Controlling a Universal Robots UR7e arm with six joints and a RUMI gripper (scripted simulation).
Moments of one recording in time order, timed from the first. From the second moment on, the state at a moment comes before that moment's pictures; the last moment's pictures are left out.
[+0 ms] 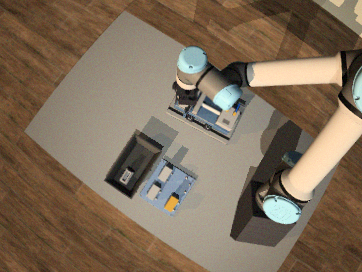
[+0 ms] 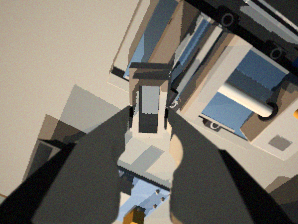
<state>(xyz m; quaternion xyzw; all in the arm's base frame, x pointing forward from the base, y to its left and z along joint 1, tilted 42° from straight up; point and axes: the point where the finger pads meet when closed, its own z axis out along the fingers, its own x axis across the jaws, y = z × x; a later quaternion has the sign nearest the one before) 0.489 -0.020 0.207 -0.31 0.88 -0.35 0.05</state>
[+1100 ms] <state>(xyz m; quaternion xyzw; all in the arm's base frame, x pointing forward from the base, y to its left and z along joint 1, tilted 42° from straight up) 0.515 0.038 0.171 -0.58 0.73 -0.34 -0.07</state>
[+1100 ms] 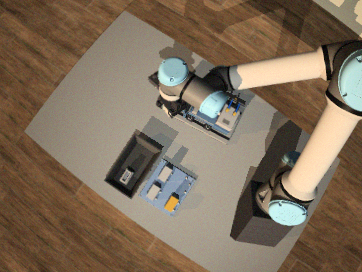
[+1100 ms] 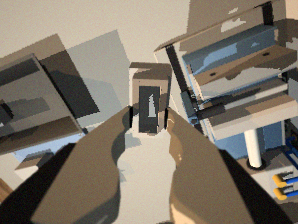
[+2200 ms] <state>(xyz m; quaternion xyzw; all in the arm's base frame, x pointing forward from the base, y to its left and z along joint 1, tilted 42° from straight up) 0.527 0.111 0.119 -0.82 0.45 -0.28 -0.20</state>
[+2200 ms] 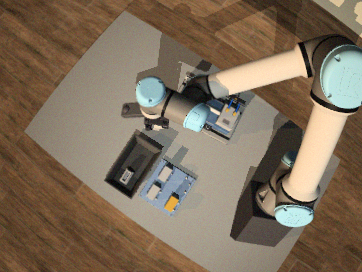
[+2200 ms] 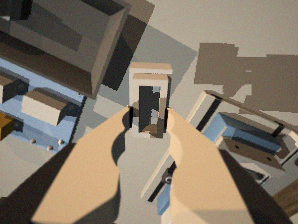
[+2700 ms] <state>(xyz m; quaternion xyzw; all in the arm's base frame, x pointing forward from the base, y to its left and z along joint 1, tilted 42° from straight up) 0.526 0.140 0.096 -0.89 0.31 -0.25 -0.24</state>
